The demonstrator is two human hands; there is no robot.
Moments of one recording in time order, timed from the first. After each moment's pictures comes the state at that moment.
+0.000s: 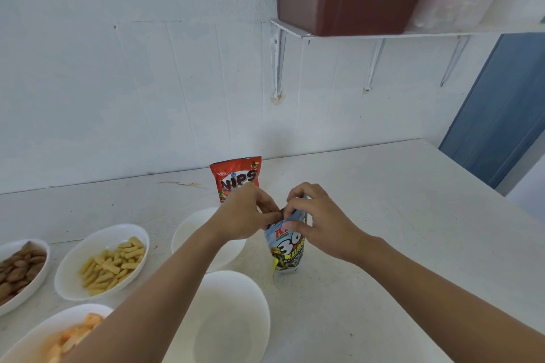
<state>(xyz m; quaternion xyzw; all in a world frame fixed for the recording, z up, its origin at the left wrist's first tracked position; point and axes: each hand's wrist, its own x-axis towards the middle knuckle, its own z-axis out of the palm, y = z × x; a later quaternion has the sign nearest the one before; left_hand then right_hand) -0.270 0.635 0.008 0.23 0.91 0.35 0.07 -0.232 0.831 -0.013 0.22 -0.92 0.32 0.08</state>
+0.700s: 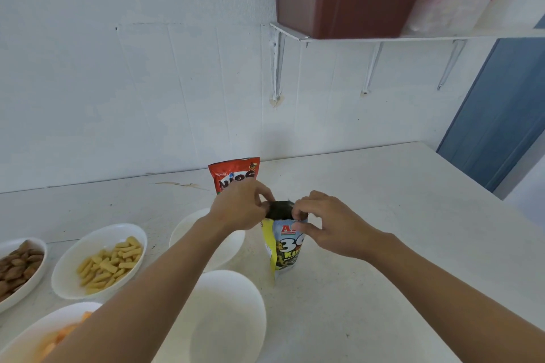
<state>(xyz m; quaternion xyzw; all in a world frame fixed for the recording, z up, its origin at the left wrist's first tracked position) -0.281 0.640 0.011 0.18 0.95 0.27 0.04 -0.226 0.852 -0.002 0.24 -0.93 0.26 0.04</state>
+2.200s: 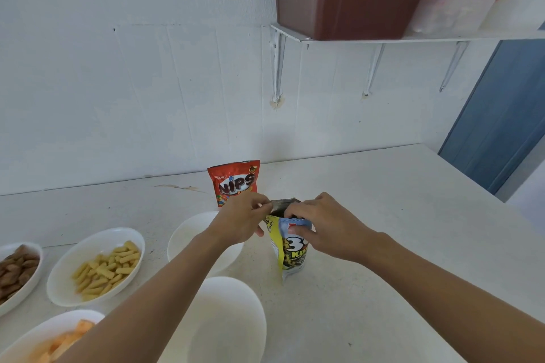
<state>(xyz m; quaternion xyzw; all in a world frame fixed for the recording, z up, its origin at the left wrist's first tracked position) -0.285 0.639 -0.012 0.15 0.92 0.36 0.08 -0.235 0.840 0.001 0.27 -0.95 0.15 0.06</state>
